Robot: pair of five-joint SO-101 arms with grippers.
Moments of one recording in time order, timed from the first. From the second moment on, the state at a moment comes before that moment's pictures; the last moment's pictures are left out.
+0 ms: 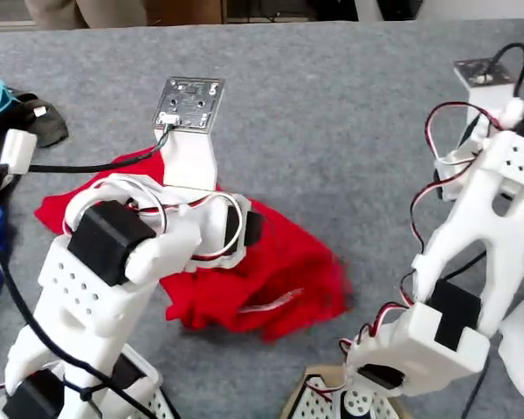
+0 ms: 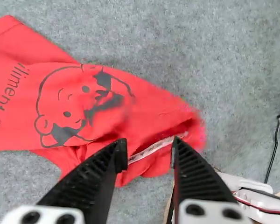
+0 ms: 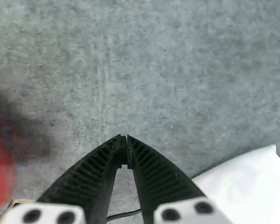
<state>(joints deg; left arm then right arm) 34.5 -29.7 -8.3 100.2 15.9 24.9 5.2 -18.6 101.2 24.8</state>
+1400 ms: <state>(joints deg) -2.7 60.4 -58.2 88.8 6.1 8.9 16.0 -18.5 78.4 5.1</state>
